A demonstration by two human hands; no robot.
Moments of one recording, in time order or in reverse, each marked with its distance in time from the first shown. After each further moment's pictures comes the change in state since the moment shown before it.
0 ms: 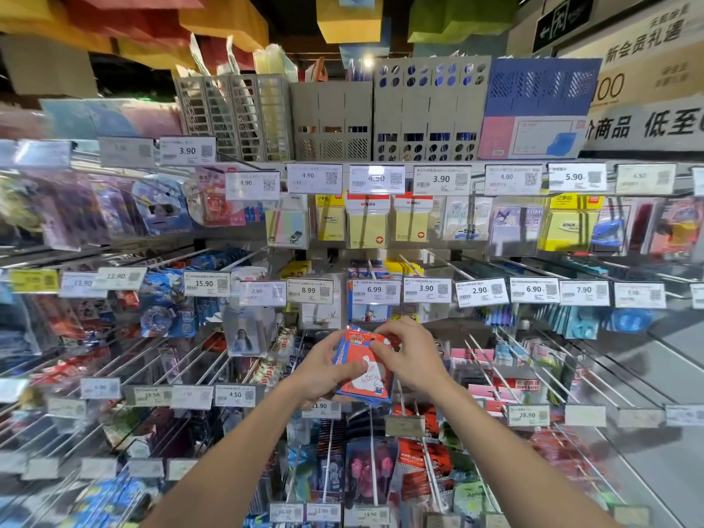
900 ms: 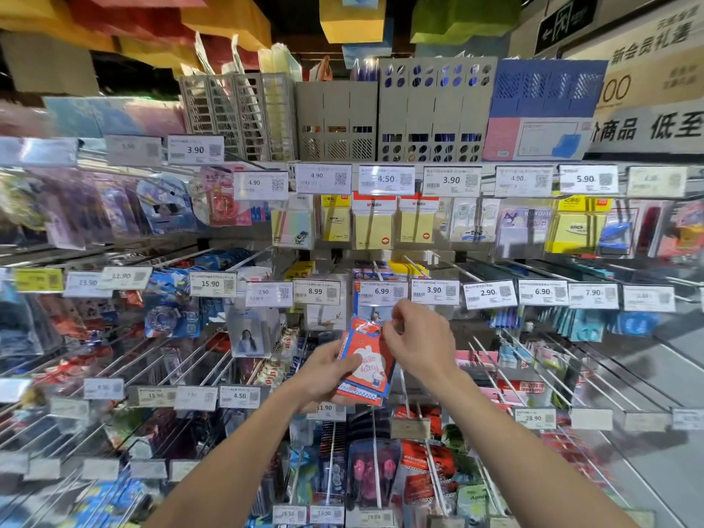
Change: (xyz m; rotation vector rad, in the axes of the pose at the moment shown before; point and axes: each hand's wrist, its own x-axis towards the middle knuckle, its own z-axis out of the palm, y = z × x) left_hand -0.005 0.005 -0.005 0.102 0.051 -0.130; right_hand 0.008 -0.032 -0.015 -0.381 0.222 -0.046
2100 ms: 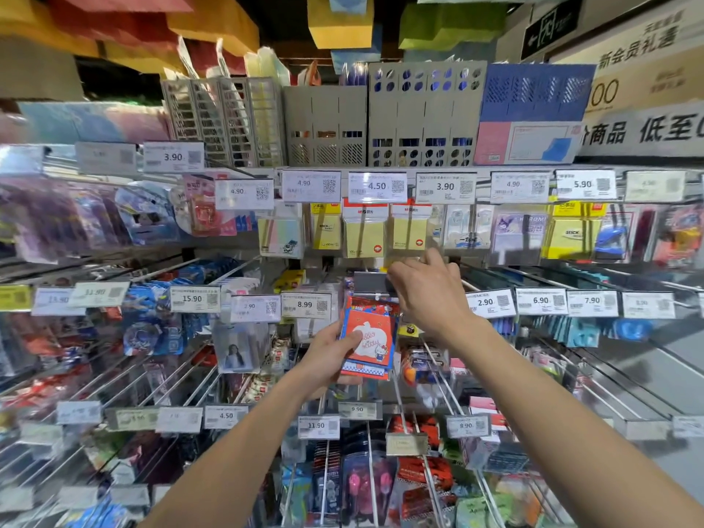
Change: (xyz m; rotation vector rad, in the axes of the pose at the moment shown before) left_hand 0.034 0.037 0.009 -0.146 0.095 0.058; right_hand 0.073 0.005 -0.050 -0.319 -0.059 -0.215
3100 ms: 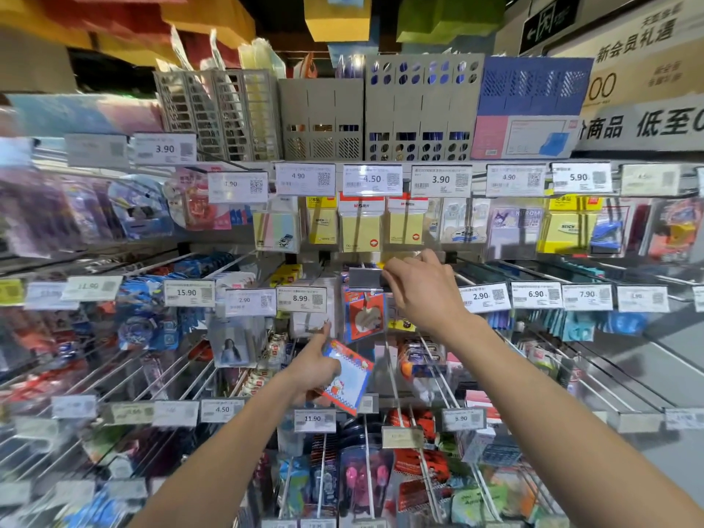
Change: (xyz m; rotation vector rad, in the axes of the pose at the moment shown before) left_hand 0.005 -0.024 -0.023 0.329 0.018 -0.135; right_hand -0.006 0.002 0.006 0.138 -0.034 0.045
